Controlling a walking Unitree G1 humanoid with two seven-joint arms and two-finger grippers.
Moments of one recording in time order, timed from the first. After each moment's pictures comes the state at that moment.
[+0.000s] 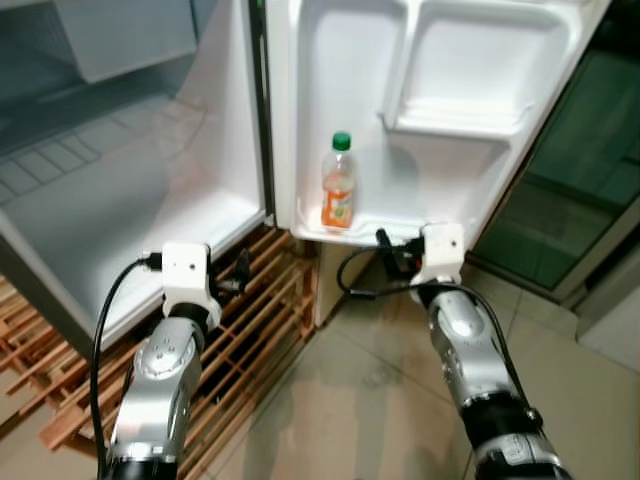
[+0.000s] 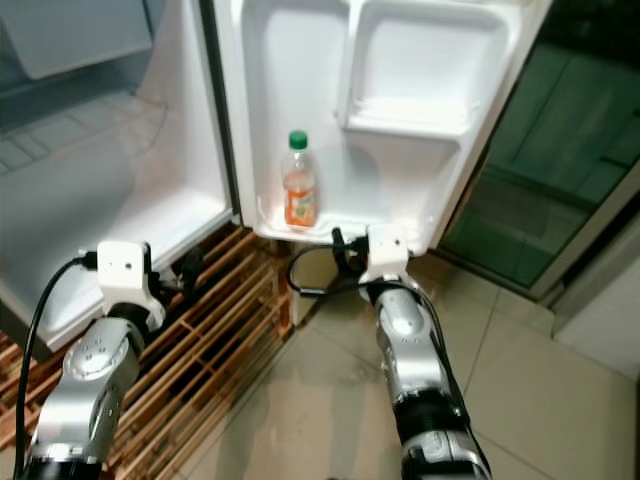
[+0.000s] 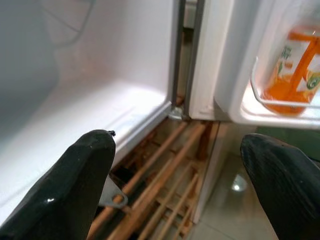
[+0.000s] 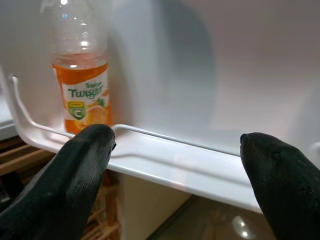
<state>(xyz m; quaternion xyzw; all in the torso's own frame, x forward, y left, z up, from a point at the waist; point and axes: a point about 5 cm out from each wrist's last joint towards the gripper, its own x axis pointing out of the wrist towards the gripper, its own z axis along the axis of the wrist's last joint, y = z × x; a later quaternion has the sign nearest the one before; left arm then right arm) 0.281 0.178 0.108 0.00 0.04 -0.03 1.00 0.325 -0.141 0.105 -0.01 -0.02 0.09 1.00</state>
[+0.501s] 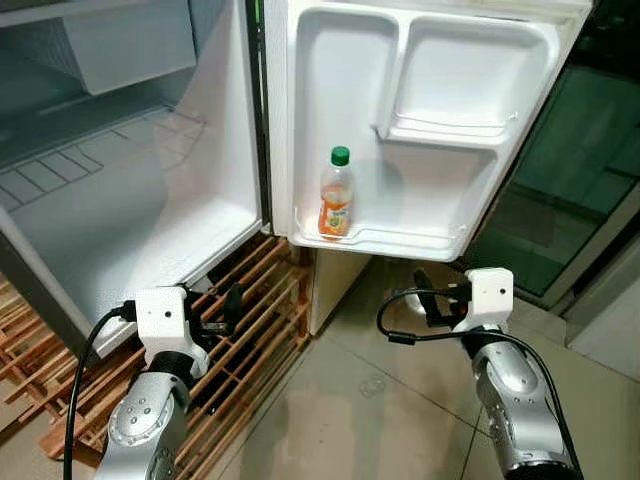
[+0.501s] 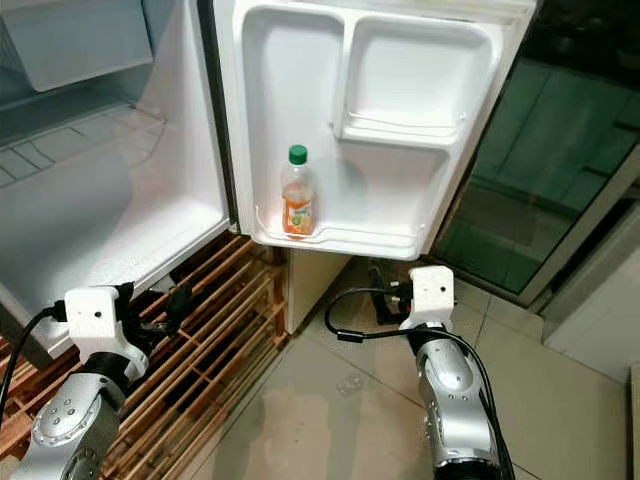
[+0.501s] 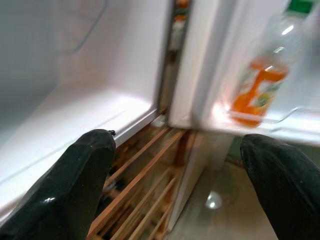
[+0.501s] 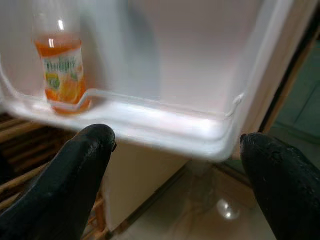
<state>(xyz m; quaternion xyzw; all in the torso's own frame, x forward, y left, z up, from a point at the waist) 0.236 0.175 0.108 -0.04 0.02 -0.04 1.00 0.294 -0.174 0.086 -0.01 0.02 0.07 1.00</state>
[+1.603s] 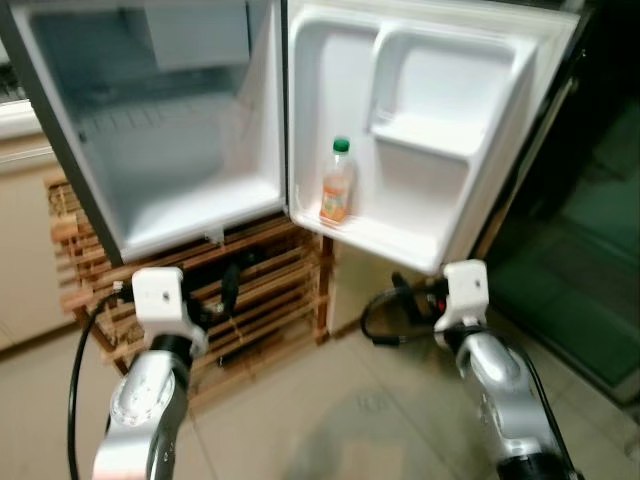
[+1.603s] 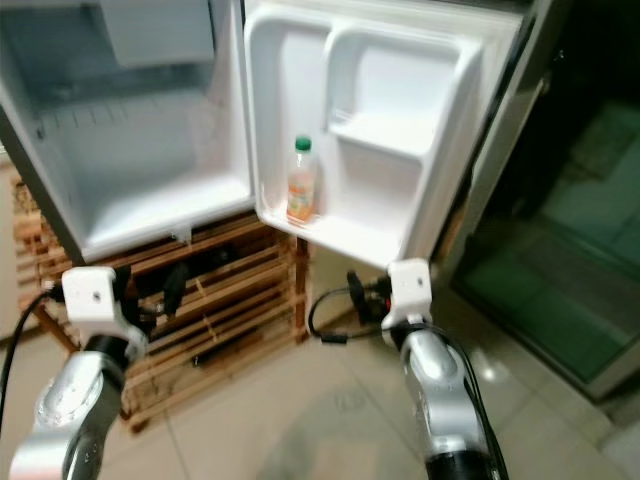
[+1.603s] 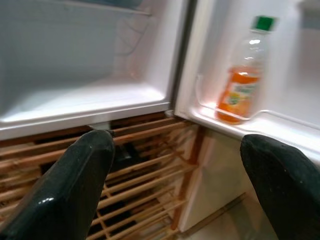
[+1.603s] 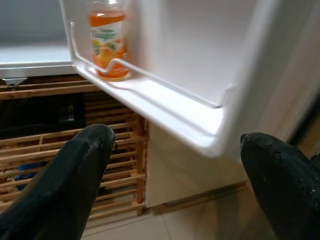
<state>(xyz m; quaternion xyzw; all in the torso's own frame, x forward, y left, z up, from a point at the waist) 0.254 0.167 0.109 -0.06 0.02 -0.04 1.00 0.290 -0.166 0.075 -0.02 0.07 0.10 0.99</state>
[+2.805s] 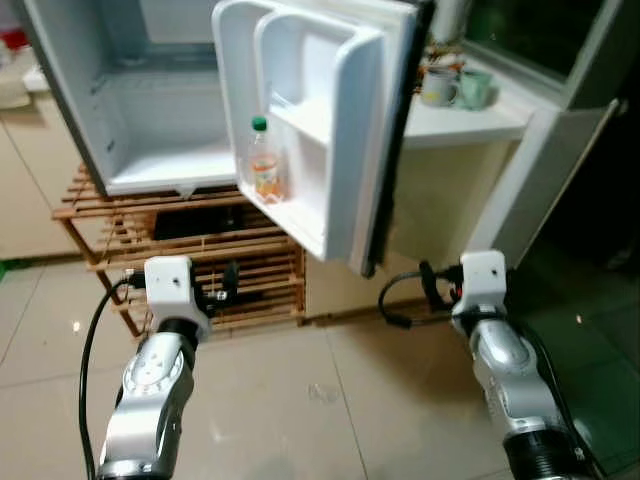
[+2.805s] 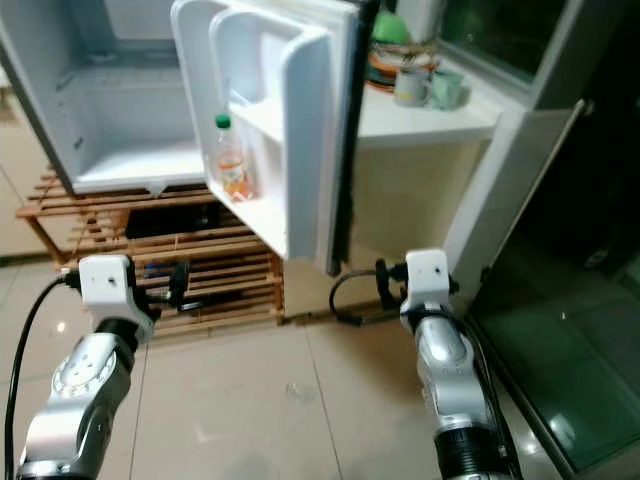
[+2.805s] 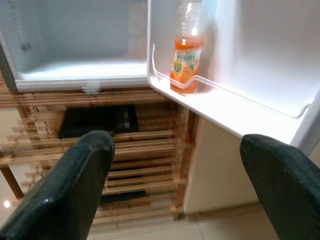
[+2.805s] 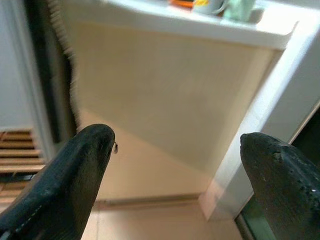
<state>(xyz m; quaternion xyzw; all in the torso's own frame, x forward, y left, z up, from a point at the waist) 0.283 0.190 0.110 -0.02 0.03 0.01 1.00 0.323 -0.181 0.090 -0.07 0.06 0.00 1.00</state>
